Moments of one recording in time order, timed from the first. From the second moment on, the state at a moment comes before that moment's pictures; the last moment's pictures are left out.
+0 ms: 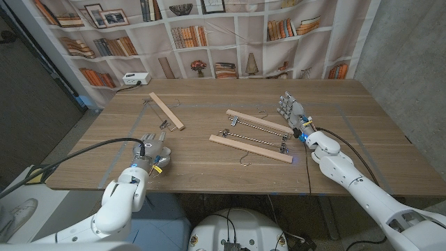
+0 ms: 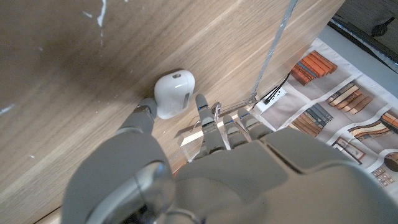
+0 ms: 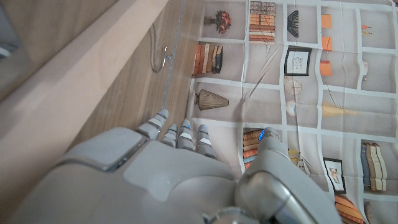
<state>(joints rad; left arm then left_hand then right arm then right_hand) 1.34 1.06 0.55 -2.21 1.08 0.93 -0.14 0.64 0.07 0.54 -0.16 0.19 -0.09 0.04 0.19 0.18 0.52 -0.08 0.20 0.28 0.09 -0.03 0.19 0.17 0.07 0.04 0.19 0.17 -0.85 -0.48 -0.39 -1.26 0.72 0.26 0.13 0.23 0.07 0.28 -0.14 0.18 0.02 -0.02 0.20 0.19 0.00 0.09 0.21 0.20 -0.16 -0.01 0.20 0.20 0.03 0.01 0.19 0.17</state>
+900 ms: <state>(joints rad) 1.30 1.05 0.61 -2.19 1.11 0.94 -0.16 0.70 0.08 0.57 -0.19 0.20 -0.03 0.04 0.20 0.18 0.63 -0.14 0.23 0.26 0.13 -0.07 0.19 0.17 0.09 0.03 0.19 0.17 -0.83 -0.47 -0.39 -1.22 0.73 0.26 0.15 0.23 0.07 0.28 -0.14 0.18 0.02 -0.02 0.20 0.19 0.00 0.09 0.21 0.20 -0.16 -0.01 0.20 0.20 0.03 0.01 0.19 0.17</state>
